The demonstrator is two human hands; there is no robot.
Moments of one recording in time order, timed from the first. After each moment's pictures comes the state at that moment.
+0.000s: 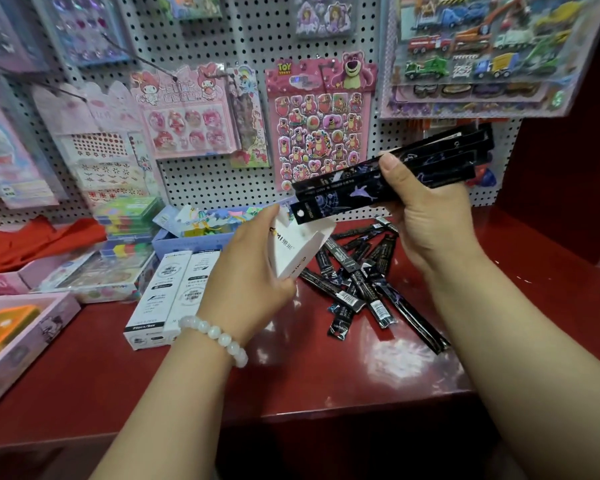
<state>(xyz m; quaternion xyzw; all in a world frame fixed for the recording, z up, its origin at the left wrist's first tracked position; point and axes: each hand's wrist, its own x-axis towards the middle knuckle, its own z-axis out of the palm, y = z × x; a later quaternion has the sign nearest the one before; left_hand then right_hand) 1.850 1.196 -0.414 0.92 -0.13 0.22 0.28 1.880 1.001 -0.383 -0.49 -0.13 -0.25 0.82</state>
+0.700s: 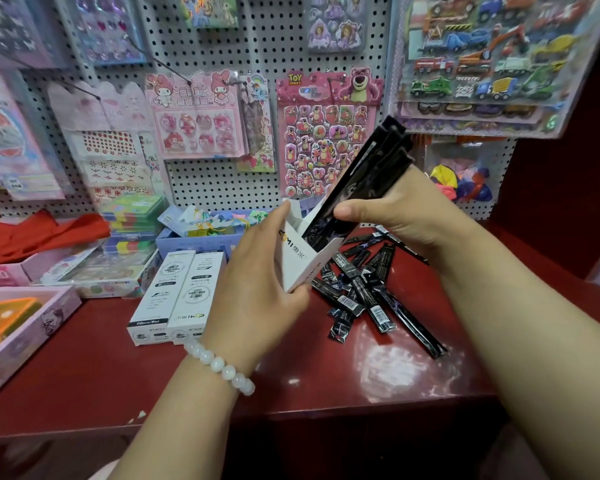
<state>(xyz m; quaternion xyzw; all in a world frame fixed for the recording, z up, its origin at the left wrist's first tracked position) 1.814 1.192 -0.410 0.88 -0.15 0.29 0.34 1.878 1.001 -0.355 -0.74 -0.33 -0.09 0.58</state>
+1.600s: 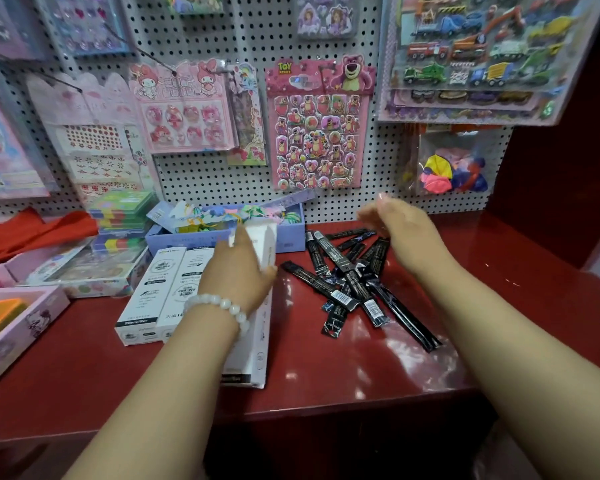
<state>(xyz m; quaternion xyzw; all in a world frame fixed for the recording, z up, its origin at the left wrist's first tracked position) 1.887 1.206 -0.437 0.97 0.04 0.12 0.19 1.907 0.976 -0.425 -0.82 -0.11 -0.18 0.53</state>
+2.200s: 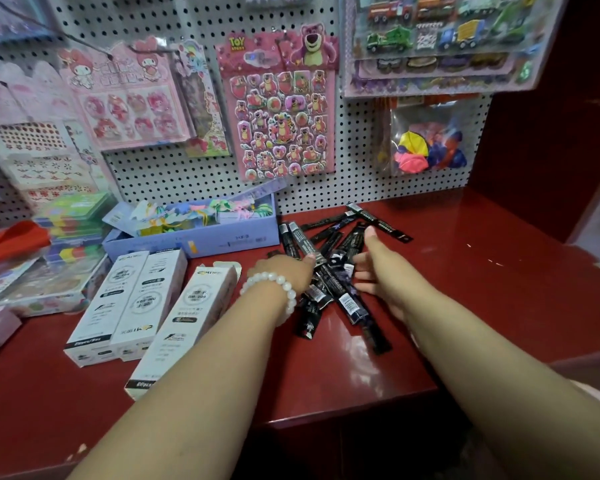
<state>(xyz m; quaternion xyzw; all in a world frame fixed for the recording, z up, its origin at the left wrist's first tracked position) 1.938 1.109 -0.466 0.98 0.08 -0.11 0.17 1.918 0.960 -0.493 -0.70 0.14 0.05 0.70</state>
